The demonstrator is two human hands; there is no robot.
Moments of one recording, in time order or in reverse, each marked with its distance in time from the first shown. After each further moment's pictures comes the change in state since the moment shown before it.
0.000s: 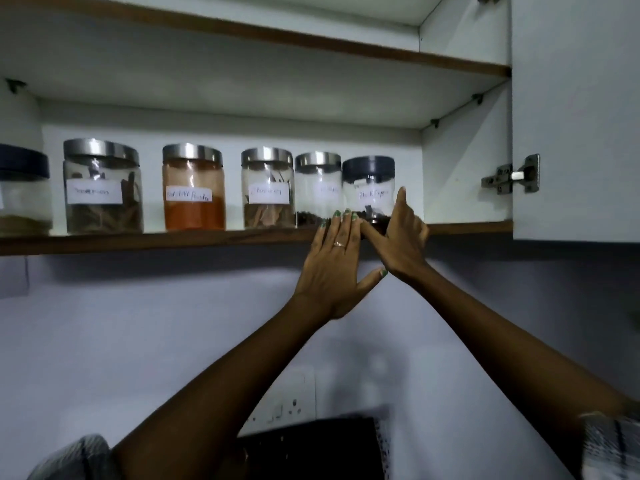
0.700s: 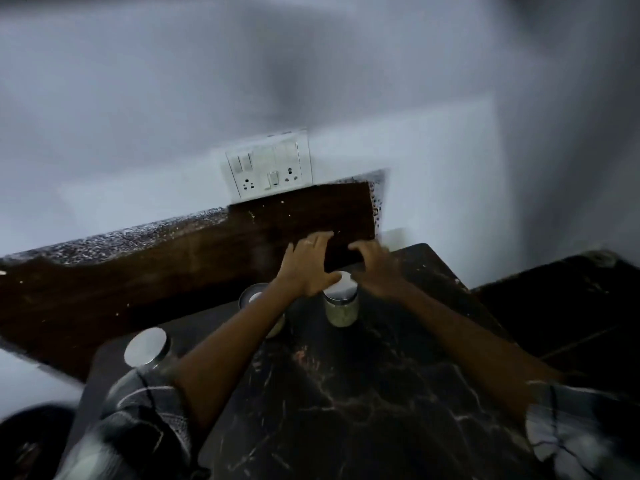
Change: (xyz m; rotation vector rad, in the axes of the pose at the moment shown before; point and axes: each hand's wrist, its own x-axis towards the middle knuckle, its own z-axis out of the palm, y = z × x) left_hand -0.300 0.030 0.180 -0.332 -0.863 -0.311; right_hand -0.381 0.134 0.073 -0.157 -0.974 0.414
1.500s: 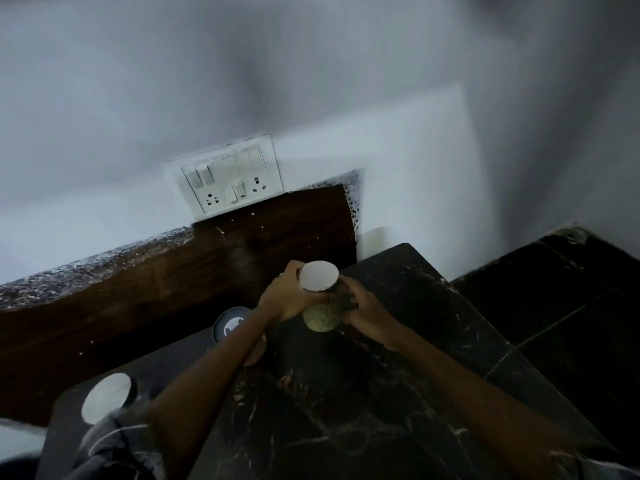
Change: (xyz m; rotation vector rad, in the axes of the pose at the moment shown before) left_hand 0.032 -0.027 0.057 -0.551 -0.104 -0.168; right_hand -0.014 0.028 0.034 0.535 -0.166 0.218
